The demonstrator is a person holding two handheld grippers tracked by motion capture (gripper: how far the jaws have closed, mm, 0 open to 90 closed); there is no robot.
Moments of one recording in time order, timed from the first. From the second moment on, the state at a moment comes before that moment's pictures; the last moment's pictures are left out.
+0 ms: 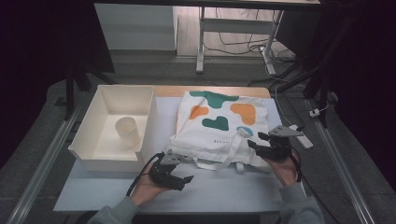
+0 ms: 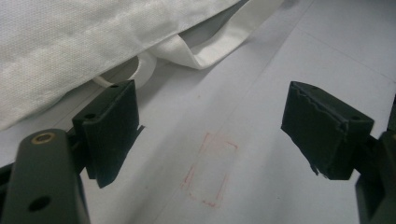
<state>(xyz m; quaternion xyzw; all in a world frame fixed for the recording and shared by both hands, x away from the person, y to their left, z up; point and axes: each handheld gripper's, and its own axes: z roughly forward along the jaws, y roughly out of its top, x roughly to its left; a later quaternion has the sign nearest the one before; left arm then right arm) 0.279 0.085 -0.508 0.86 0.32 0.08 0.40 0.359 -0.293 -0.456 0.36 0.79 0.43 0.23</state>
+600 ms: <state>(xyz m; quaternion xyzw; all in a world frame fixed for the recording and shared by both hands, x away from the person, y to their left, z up) 0.279 0.084 -0.509 0.86 0.32 0.08 0.39 0.298 -0.256 -0.467 0.27 0.84 0.45 0.13</state>
